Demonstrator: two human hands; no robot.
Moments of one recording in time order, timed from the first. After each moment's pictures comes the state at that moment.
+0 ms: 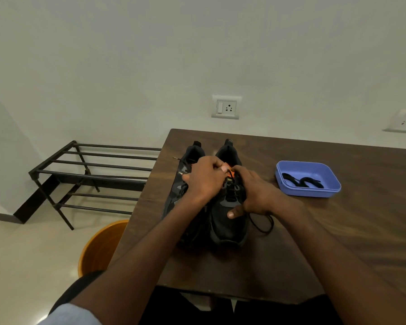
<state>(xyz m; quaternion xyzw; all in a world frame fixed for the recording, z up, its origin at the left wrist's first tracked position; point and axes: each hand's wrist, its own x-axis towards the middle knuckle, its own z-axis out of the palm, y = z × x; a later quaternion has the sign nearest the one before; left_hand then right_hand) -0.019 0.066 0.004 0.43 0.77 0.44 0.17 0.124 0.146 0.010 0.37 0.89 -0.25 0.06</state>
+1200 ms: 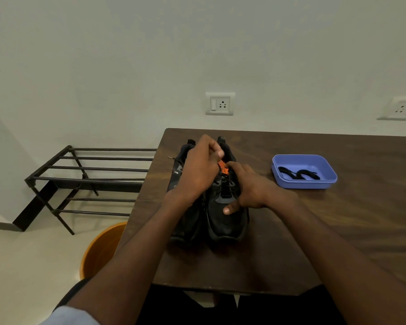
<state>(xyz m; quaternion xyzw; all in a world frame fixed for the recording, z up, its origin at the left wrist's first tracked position) -0.022 0.062 0.024 0.49 0.70 0.50 0.15 0.123 0.147 0.008 0.37 0.90 -0.23 0.06</state>
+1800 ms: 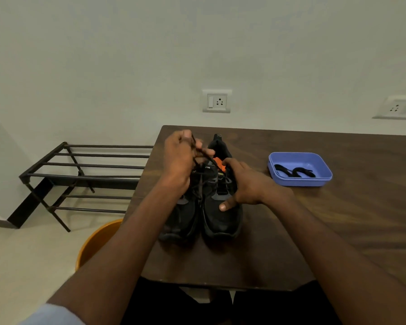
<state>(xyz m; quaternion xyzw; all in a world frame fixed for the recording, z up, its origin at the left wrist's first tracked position) -0.030 0.058 0.042 0.24 0.55 0.73 0.32 0.123 0.148 0.011 0.37 0.90 -0.22 0.06</state>
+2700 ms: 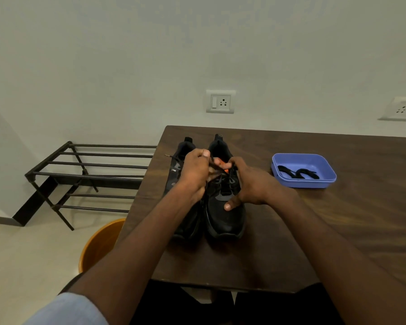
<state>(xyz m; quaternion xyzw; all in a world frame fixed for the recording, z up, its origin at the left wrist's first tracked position) -0.011 0.067 0.015 0.20 0.58 0.67 0.41 0.123 0.145 0.016 0.38 0.90 -0.22 0.05</state>
